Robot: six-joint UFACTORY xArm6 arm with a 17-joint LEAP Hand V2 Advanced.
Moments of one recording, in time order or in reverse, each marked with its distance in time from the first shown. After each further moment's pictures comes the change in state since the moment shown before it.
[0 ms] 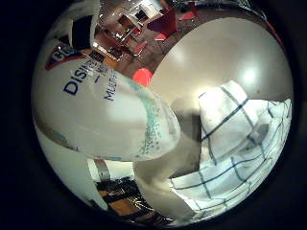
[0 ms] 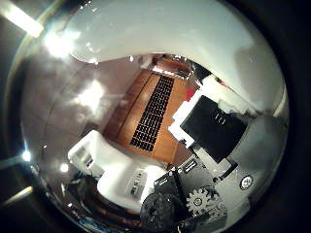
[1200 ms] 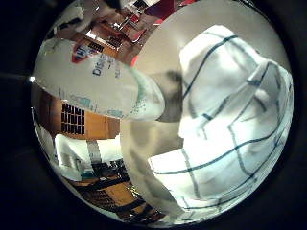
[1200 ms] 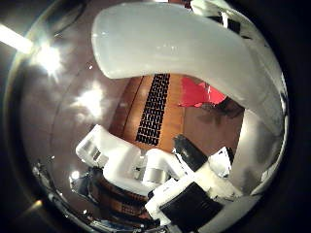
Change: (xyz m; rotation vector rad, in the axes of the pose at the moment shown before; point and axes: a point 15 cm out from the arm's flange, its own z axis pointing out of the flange) arm 0.030 0.036 -0.035 -0.097 0.002 0.080
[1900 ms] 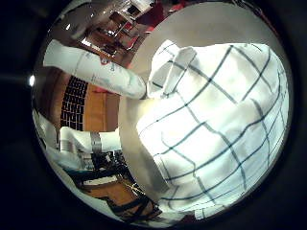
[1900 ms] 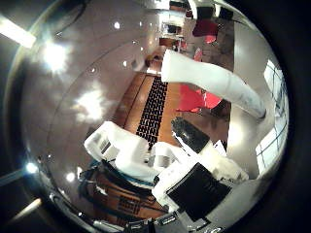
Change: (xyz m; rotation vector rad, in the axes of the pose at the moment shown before) arm -0.004 0.050 -0.073 0.052 0.052 0.032
